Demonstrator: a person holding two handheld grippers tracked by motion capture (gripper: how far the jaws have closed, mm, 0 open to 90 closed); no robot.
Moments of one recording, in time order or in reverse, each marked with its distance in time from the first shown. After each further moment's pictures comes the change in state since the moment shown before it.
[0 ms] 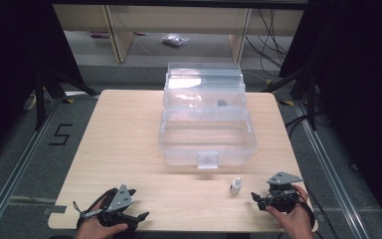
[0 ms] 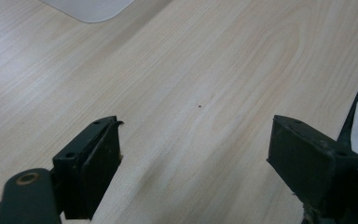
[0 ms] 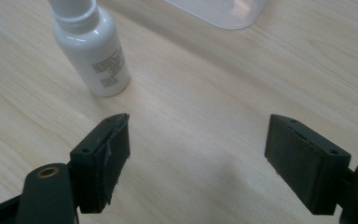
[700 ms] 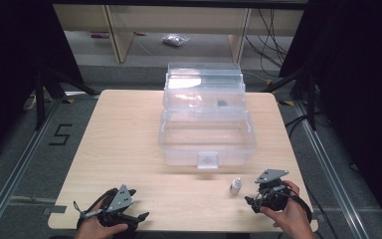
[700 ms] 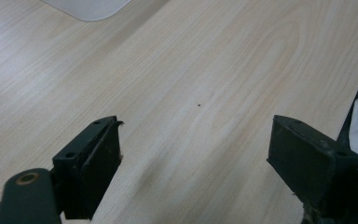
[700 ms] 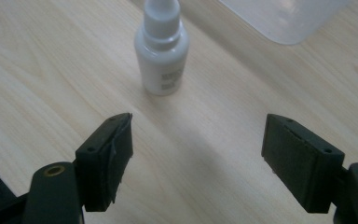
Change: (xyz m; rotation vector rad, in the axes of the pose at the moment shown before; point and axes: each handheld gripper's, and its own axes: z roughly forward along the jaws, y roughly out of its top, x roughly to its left) left arm 0.000 0.000 0.001 0.005 -0.003 -0.001; right arm 0.025 0.032 -0.010 0.126 0.073 -0.122
